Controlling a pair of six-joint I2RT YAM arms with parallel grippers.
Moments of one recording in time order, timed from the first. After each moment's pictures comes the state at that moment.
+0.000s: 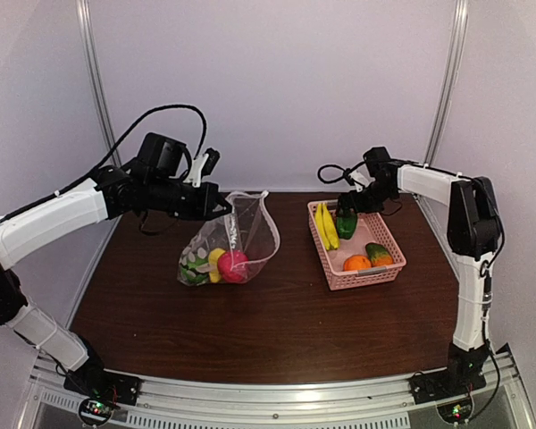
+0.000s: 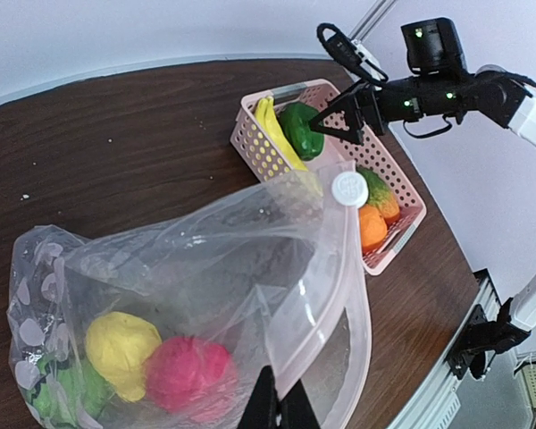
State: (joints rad) left arm -0.69 1.46 1.34 -0.49 0.22 -0.42; right arm 0.25 2.13 1.80 -0.65 -0.21 -0.05
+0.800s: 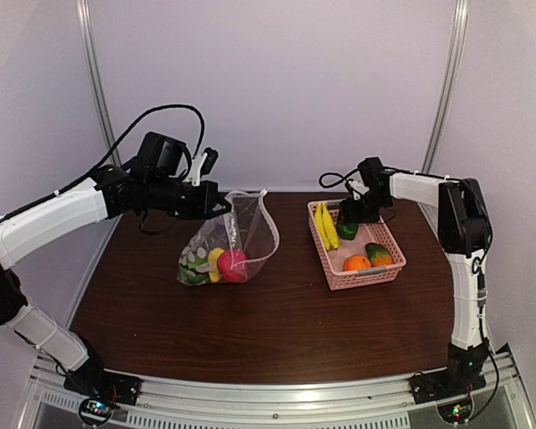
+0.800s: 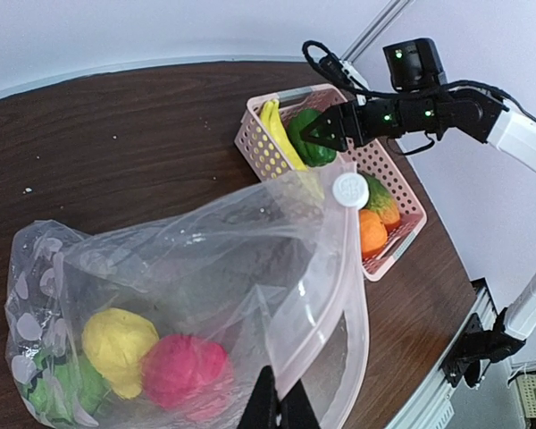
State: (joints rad) left arm -0.69 1.46 1.35 -0.50 0.21 -0.45; right arm 0.25 2.25 1.83 -0.60 -0.16 0.13
